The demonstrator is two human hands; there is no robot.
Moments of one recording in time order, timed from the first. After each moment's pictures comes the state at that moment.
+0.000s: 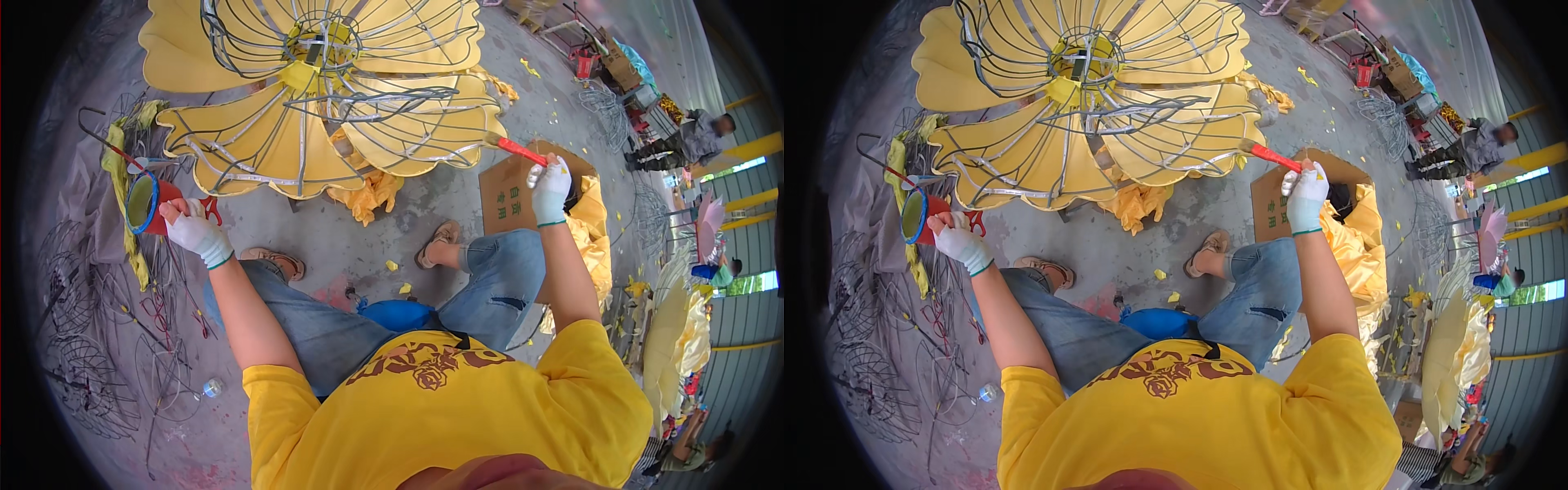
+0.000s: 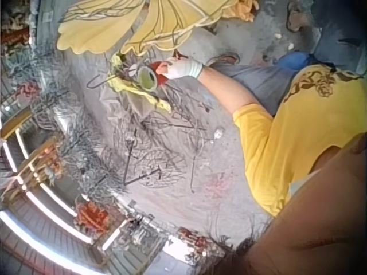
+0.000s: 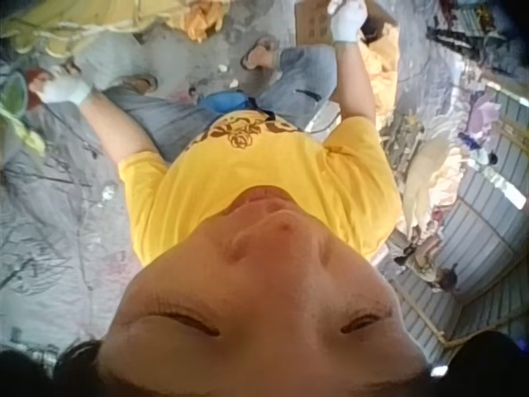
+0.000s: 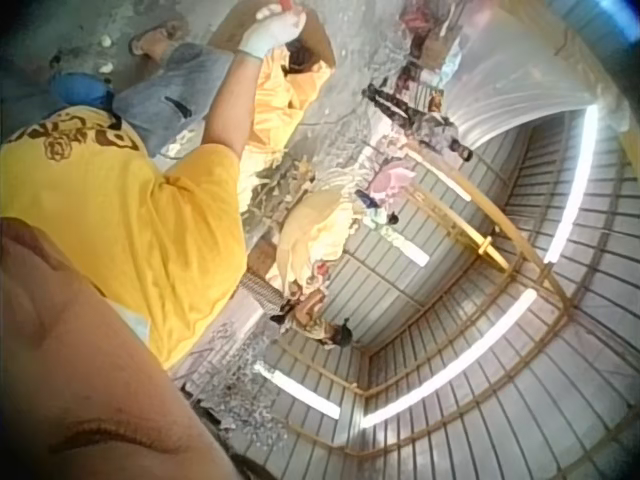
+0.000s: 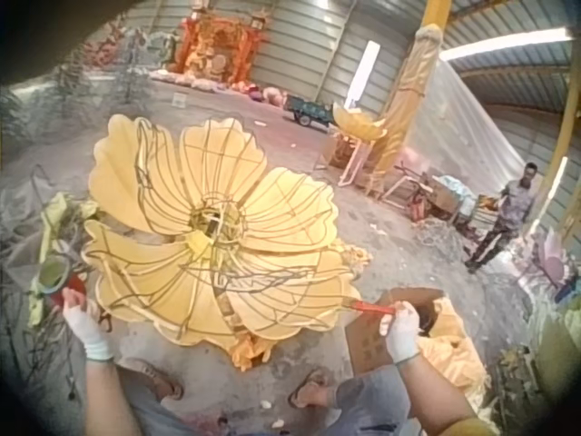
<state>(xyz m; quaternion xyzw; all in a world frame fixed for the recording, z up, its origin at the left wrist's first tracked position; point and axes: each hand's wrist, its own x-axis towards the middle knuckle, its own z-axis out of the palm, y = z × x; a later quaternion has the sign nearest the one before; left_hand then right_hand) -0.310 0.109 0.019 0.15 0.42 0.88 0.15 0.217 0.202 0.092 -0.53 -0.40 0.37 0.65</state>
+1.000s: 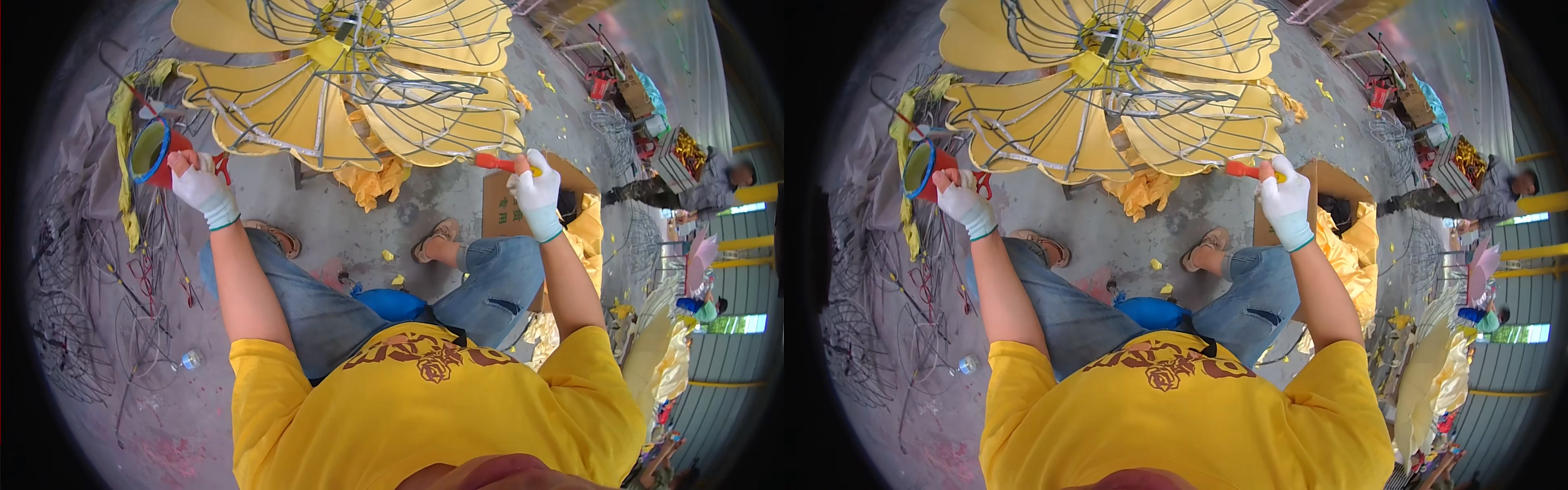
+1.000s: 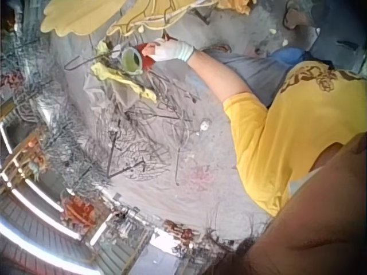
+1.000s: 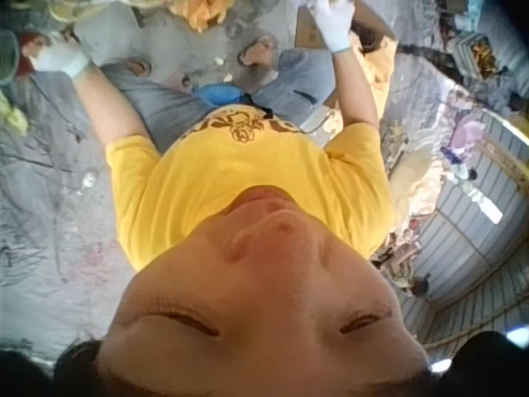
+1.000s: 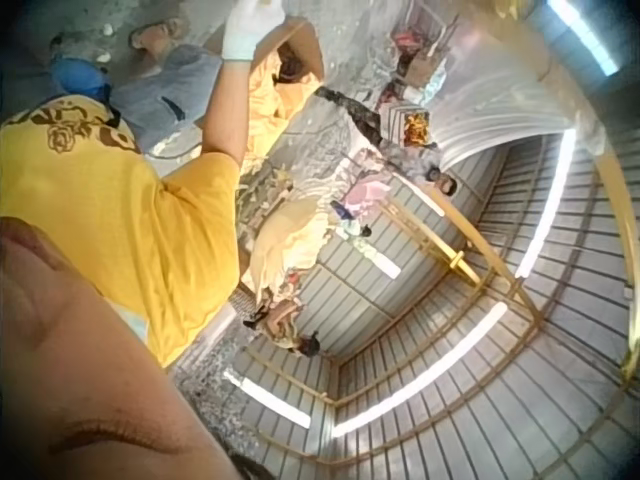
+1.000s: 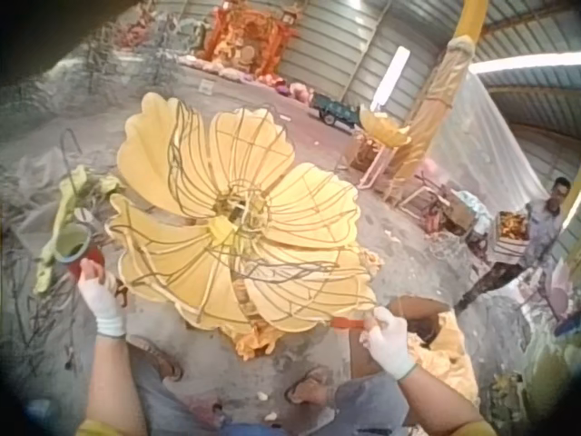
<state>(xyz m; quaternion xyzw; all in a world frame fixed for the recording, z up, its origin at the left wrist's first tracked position) -0.313 0.110 0.017 0.16 0.43 0.88 0.14 0.125 0.168 0.131 -0.58 -0.74 0.13 0.31</state>
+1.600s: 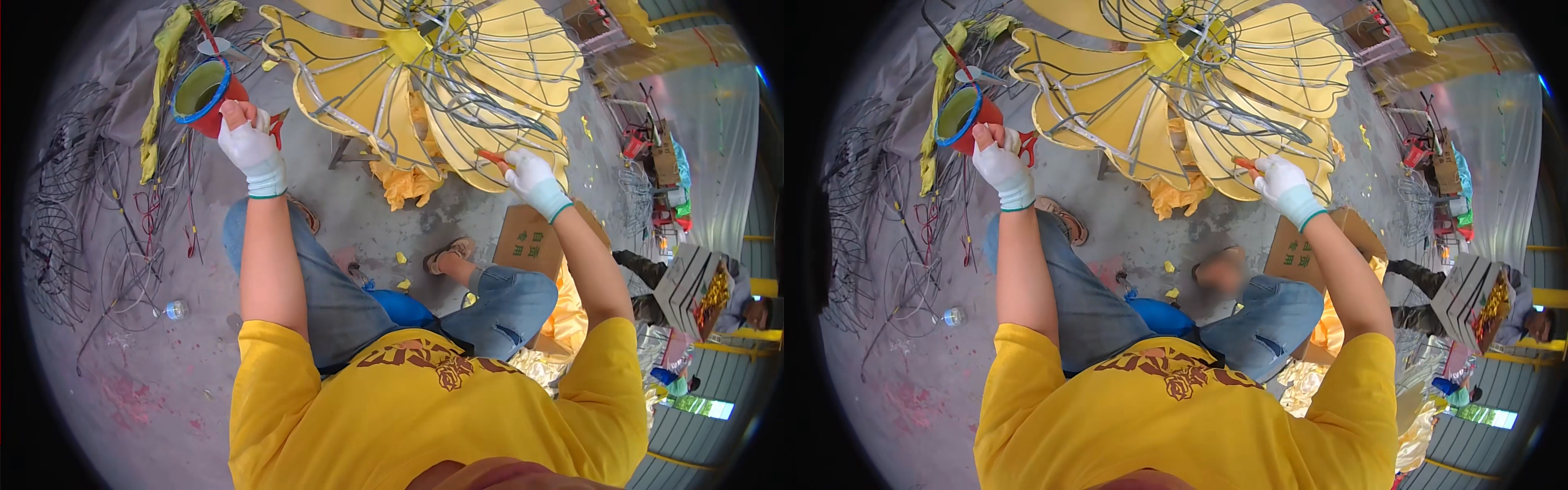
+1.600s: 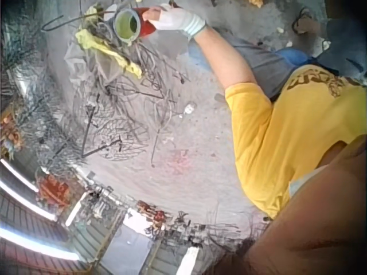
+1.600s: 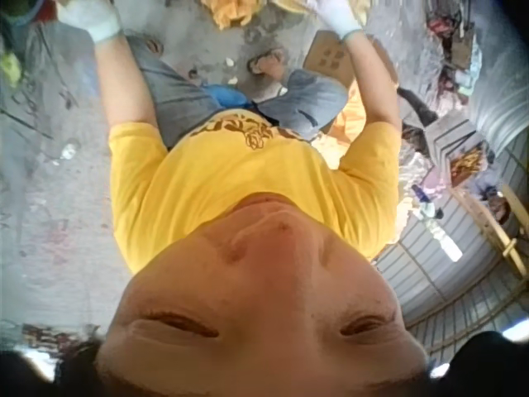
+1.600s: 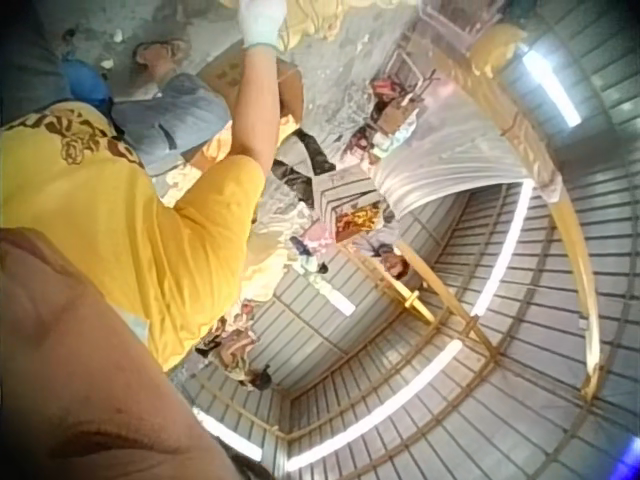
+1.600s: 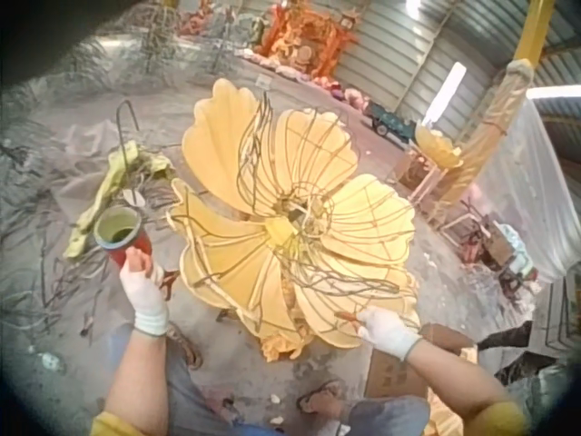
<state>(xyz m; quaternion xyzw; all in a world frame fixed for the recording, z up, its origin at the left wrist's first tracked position) -0.312 0.103 0.028 0.13 0.43 0.88 0.14 0.054 0.257 0.097 -0.39 -0.92 0.00 -0.09</state>
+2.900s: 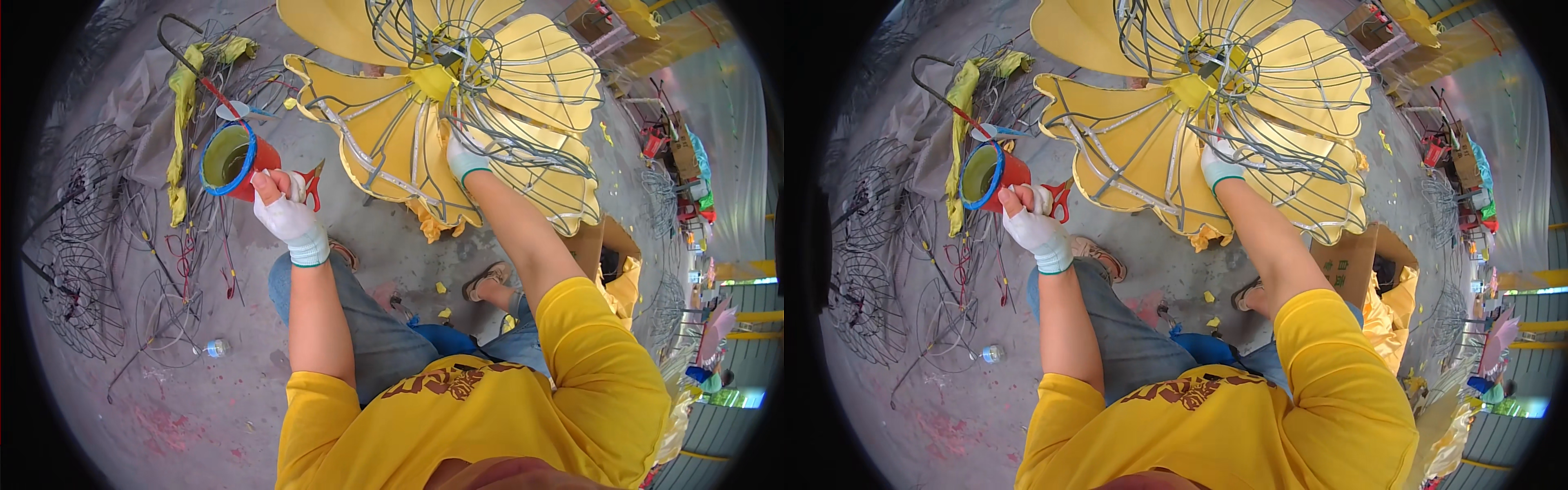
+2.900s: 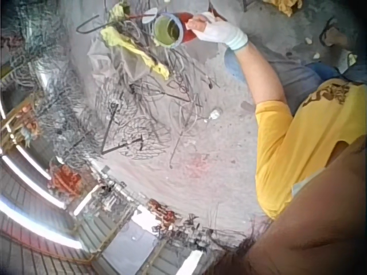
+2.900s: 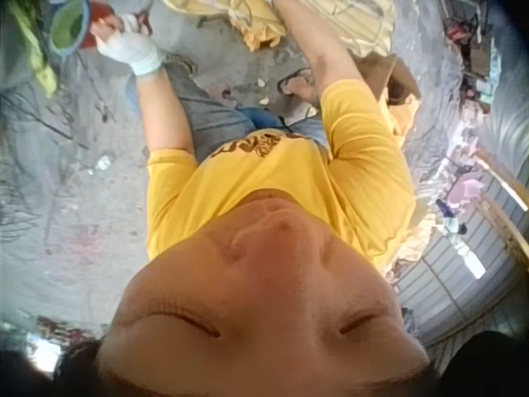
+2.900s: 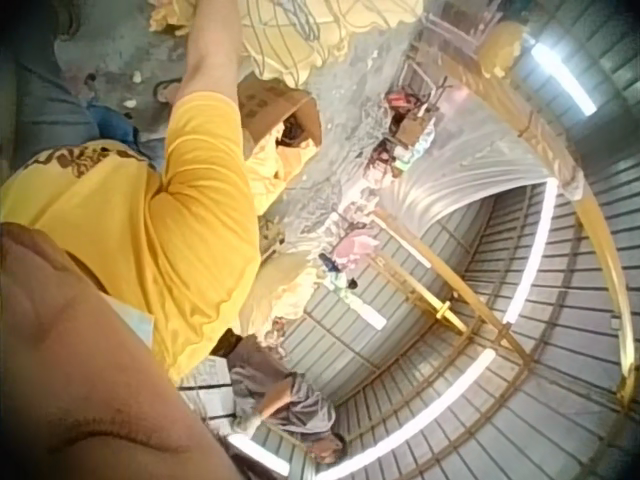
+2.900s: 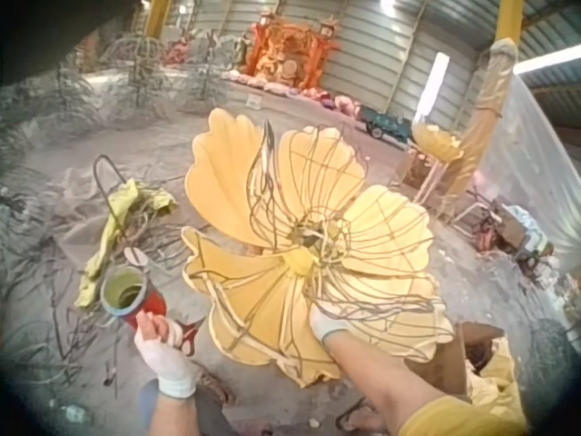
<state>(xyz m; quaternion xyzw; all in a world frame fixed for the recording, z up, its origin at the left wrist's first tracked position) -0.321 0.097 0.029 0.13 0.41 0.89 0.16 -0.116 0.345 -0.064 -0.66 -0.74 0.09 -0.02</state>
